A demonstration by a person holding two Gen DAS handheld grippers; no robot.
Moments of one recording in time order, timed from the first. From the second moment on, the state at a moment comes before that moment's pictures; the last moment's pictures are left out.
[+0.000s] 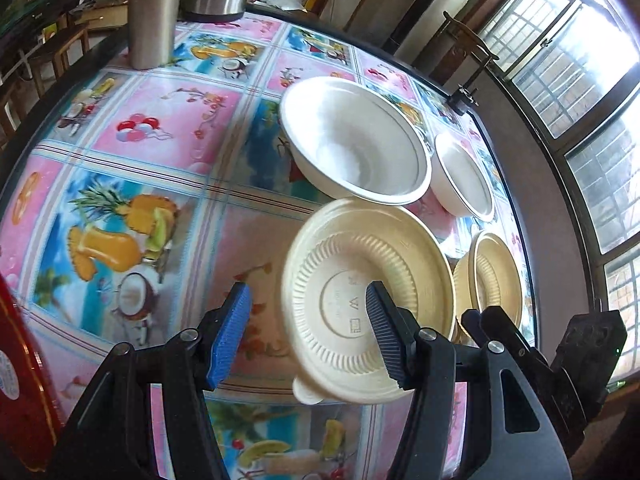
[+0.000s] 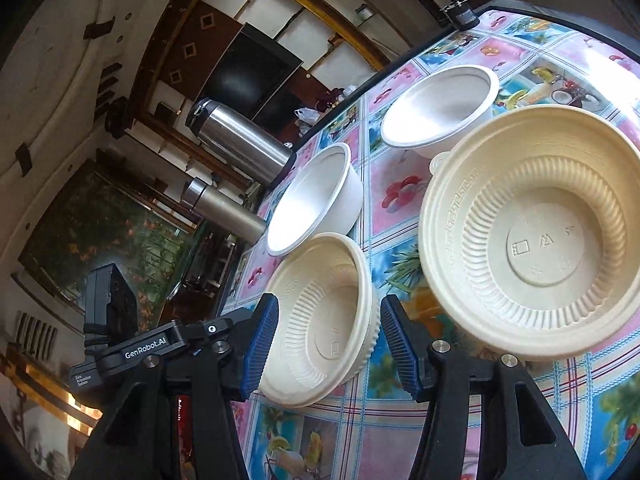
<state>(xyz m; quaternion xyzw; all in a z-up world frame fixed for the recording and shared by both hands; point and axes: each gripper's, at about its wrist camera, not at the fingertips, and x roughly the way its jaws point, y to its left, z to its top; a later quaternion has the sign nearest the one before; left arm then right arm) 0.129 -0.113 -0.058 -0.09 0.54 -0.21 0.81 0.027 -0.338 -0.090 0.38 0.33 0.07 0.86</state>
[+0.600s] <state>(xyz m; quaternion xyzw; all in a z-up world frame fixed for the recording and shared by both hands) 0.124 -0.118 -0.068 -0.09 0.54 -0.22 0.81 0.030 -0.337 -0.099 0.39 0.34 0.06 0.86</state>
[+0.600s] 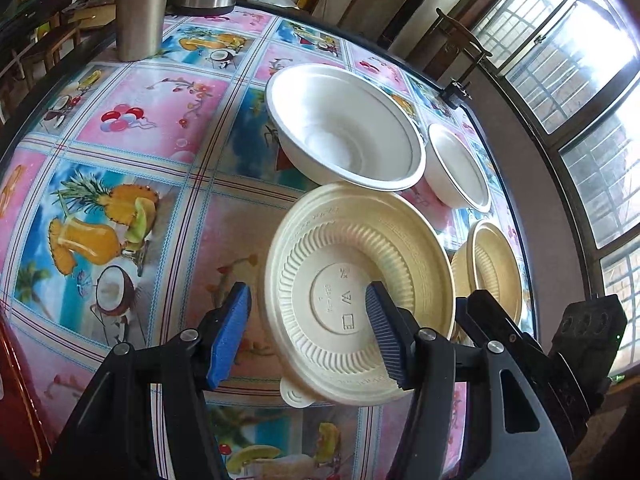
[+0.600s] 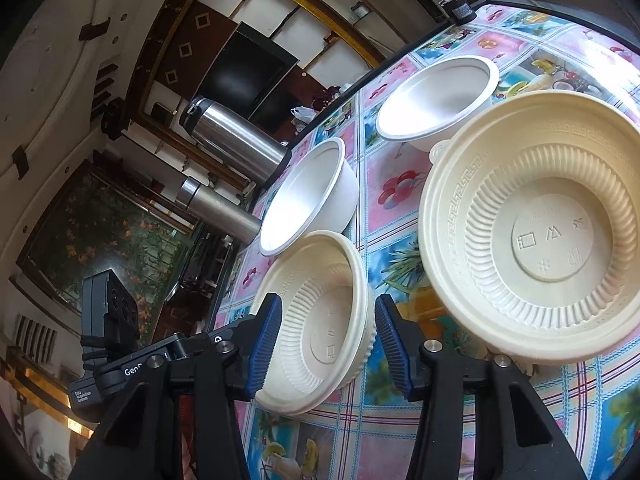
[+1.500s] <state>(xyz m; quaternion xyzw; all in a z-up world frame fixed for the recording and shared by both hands) 0.122 -0.104 -0.070 -0.08 0.53 -0.19 0.82 0.033 -0.338 -0.110 0.38 0.35 0.04 0.85</state>
